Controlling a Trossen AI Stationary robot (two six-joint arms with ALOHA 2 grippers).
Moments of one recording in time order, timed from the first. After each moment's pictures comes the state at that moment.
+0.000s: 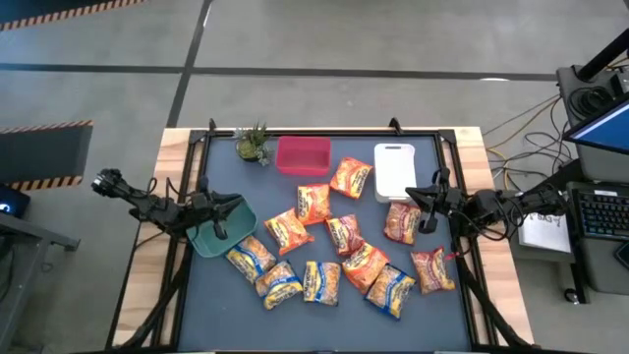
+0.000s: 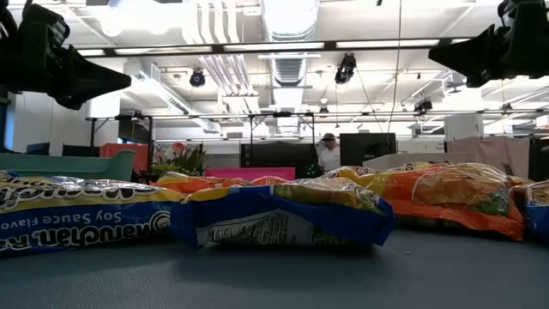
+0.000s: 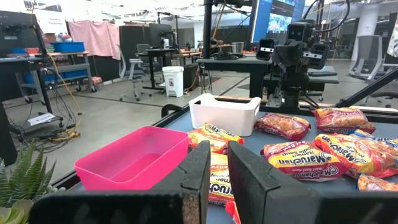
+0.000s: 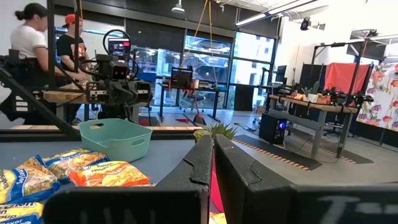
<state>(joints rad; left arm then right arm) -0.48 0.03 0.02 0.07 -0.90 0.04 0.20 0.05 0.01 0.24 0.50 -0.23</state>
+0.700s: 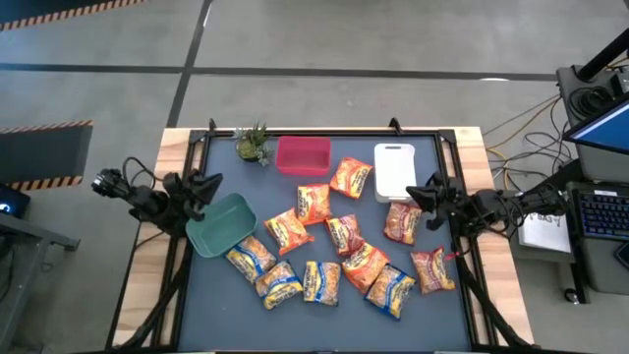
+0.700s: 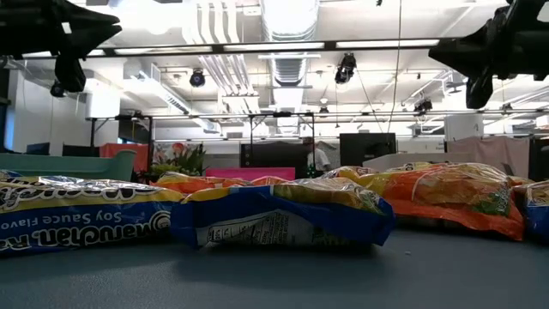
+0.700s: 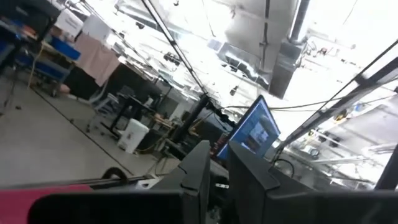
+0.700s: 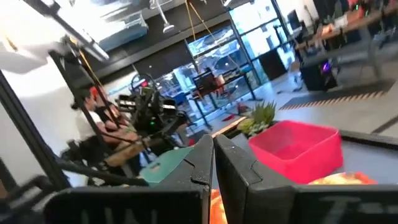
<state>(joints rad) -0.48 0.03 0.02 0.67 -0.90 -0.08 0.20 0.05 0.01 0.25 0.50 0.35</state>
